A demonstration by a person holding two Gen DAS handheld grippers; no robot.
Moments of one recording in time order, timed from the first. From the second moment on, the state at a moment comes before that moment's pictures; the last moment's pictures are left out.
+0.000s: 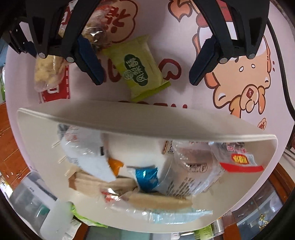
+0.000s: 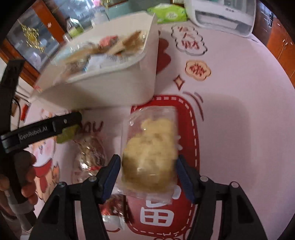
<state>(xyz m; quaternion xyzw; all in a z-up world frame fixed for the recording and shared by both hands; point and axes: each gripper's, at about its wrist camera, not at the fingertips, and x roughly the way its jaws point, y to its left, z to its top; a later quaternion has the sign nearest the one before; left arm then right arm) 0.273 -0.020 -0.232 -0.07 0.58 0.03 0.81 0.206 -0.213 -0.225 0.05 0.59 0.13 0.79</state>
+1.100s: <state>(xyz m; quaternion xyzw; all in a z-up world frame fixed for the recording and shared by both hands) 0.173 -0.035 -0.163 0.03 0.51 0.00 0.86 0.150 -0.217 -0.165 0.02 0.54 0.13 0.83</state>
